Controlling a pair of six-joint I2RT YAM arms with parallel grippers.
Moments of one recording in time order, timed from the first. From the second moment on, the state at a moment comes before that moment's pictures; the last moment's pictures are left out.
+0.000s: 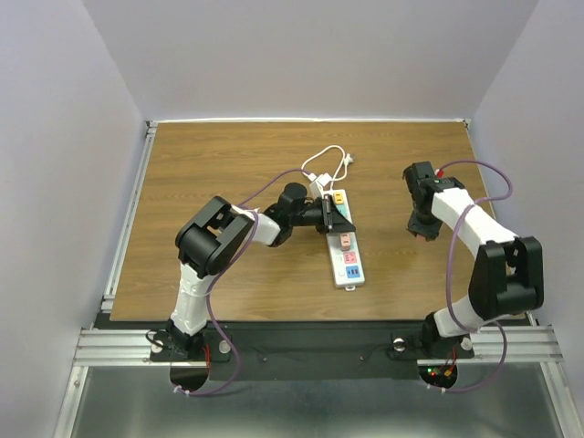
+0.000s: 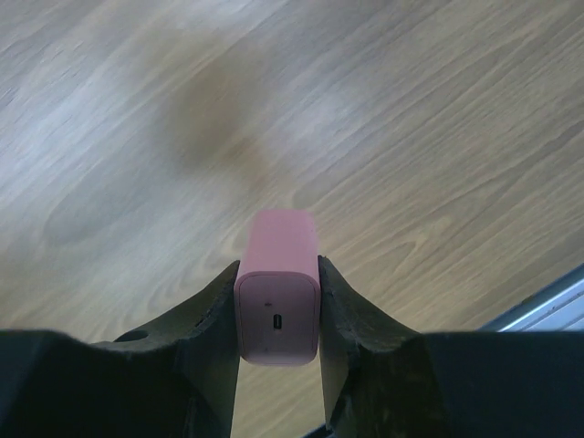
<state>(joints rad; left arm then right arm) -0.71 2.06 1.01 0.79 0.67 -0.99 0.17 1.47 1.07 -0.93 0.46 0.66</state>
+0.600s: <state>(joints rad) -0.71 2.05 1.04 0.70 0.68 -0.98 -0.05 1.72 1.14 -0.84 0.47 0.65</state>
